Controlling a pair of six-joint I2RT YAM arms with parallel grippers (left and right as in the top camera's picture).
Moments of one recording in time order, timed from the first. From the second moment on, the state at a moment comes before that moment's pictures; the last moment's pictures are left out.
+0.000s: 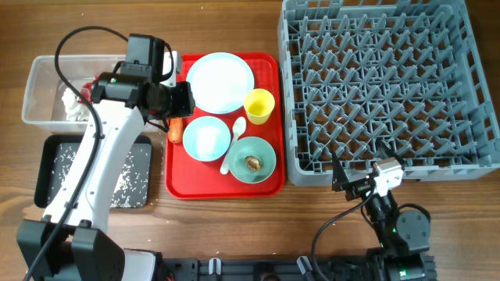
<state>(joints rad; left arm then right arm) -0.15 1.57 1.36 -0.96 0.17 -0.24 0.13 0.02 0.01 0.01 -0.15 -0.05</state>
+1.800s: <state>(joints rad) -0.22 1.85 1.28 -0.81 -0.11 -0.20 0.13 0.02 0.01 0.01 -0.15 -0.05</state>
